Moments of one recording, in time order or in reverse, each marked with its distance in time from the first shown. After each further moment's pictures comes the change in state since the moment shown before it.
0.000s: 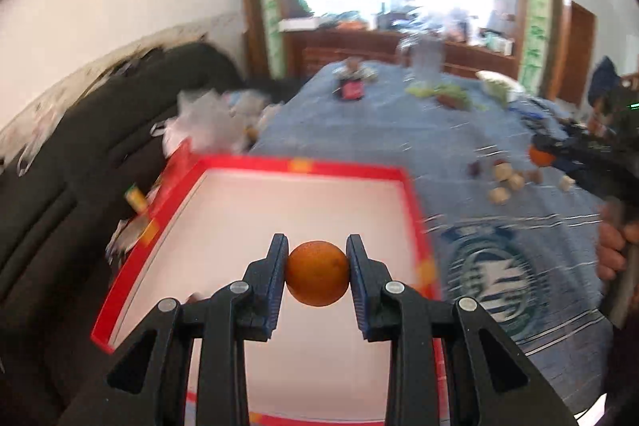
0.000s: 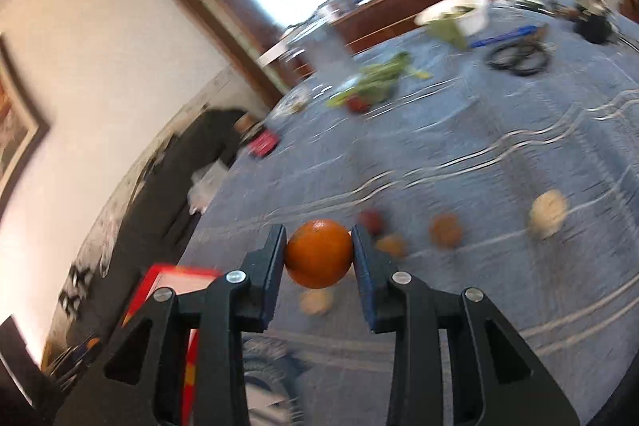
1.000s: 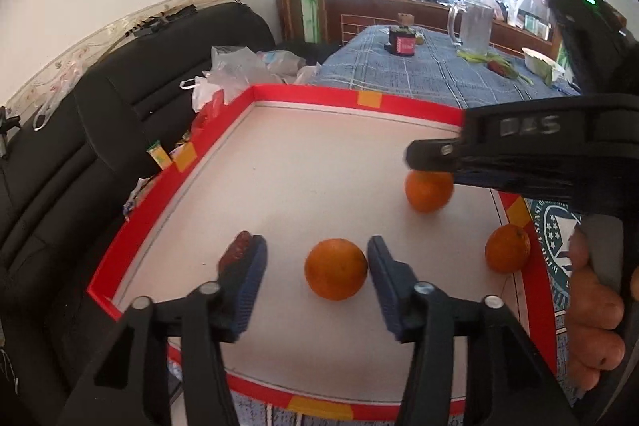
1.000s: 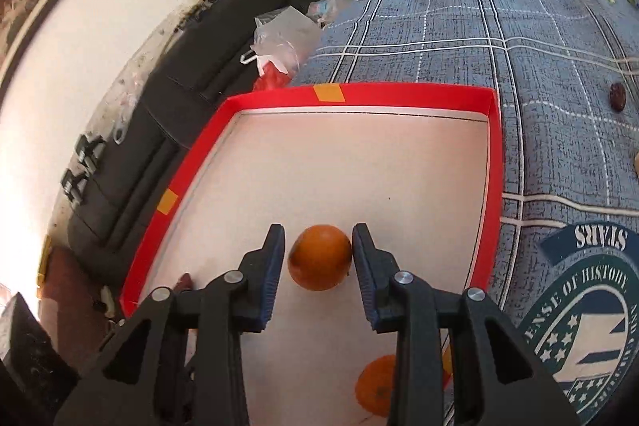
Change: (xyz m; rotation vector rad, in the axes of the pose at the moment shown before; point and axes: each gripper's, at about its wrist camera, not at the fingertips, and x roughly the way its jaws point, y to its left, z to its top) left arm 0.019 0.043 -0.039 -0.053 0.079 0.082; right arm 0.130 0.189 -0.112 -0.162 0.430 0.064
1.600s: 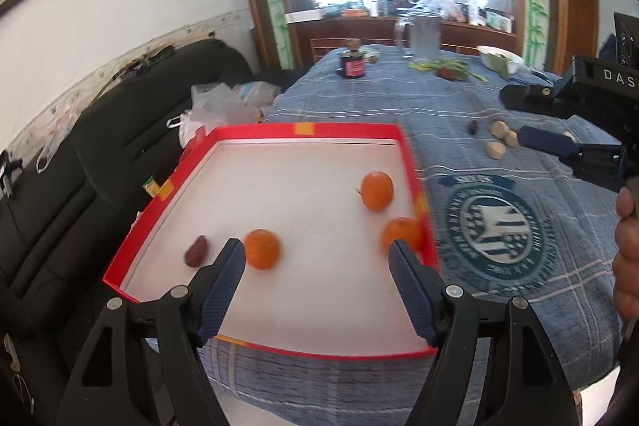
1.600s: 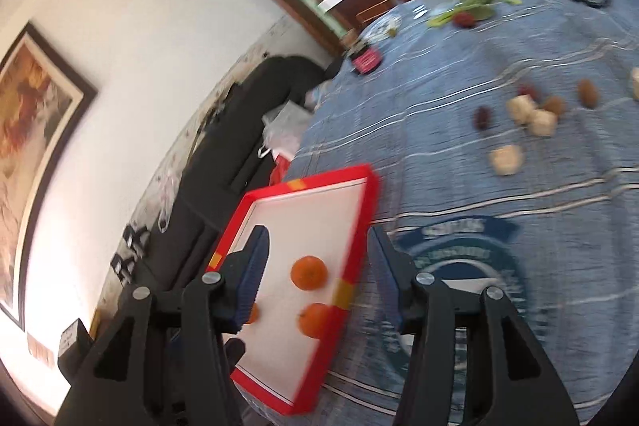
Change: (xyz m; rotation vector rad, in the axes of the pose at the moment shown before) left arm -0.051 -0.065 -0.008 0.123 -0.078 -0.018; right arm -0.142 -0.080 -0.031 0.183 -0.306 0.123
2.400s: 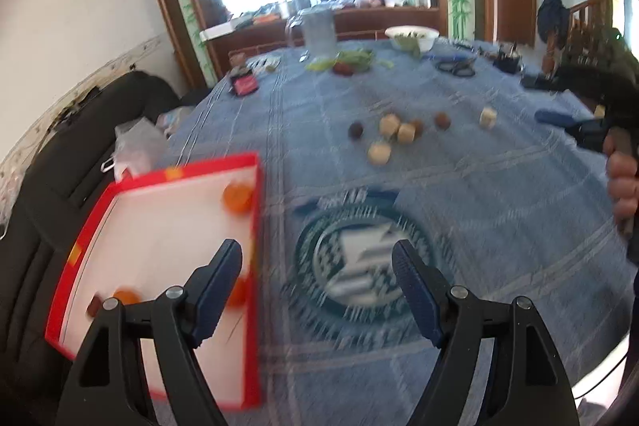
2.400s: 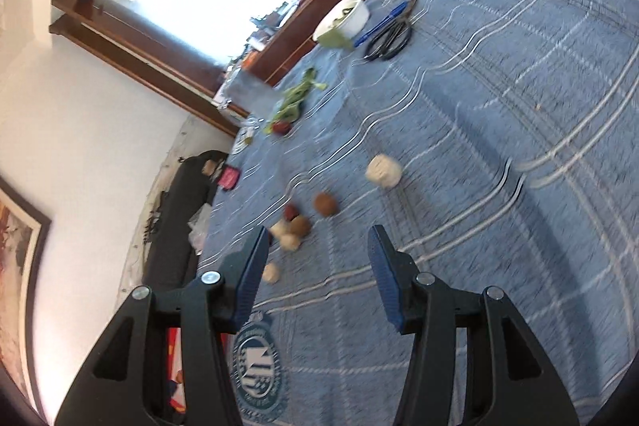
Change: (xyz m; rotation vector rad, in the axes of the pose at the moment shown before) left arm 0.006 -0.116 0.033 0.172 -0.009 -0.161; right arm -0.140 -0.179 0.062 0.292 -0.213 -0.205
